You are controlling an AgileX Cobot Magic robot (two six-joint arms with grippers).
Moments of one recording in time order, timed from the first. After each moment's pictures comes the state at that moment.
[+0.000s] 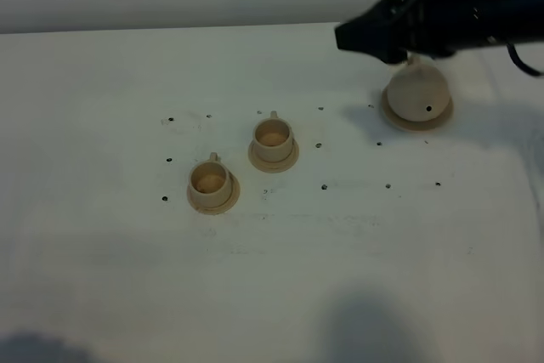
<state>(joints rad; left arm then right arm) -0.17 0.00 -0.46 -0.10 1.06 0.03 0.34 1.55 -1.27 0.92 0.69 -0.79</state>
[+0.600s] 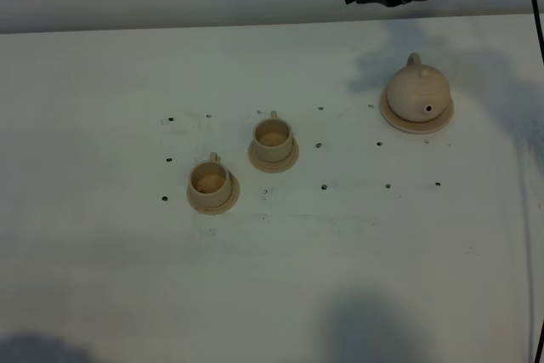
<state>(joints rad) -0.17 0.00 -0.46 -0.10 1.06 0.03 0.35 1.86 -1.70 0.39 0.79 -0.42</state>
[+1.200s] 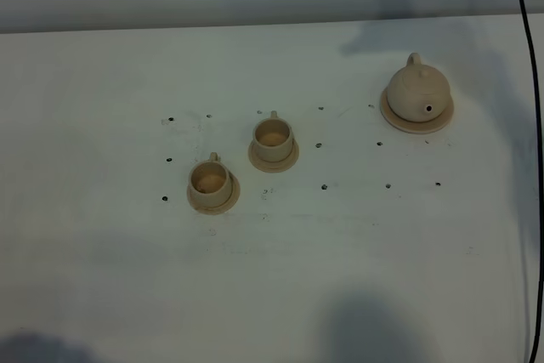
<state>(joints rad) -0.17 0.00 -0.46 -0.10 1.06 0.03 0.31 2.23 -2.11 0.14 0.83 -0.21</state>
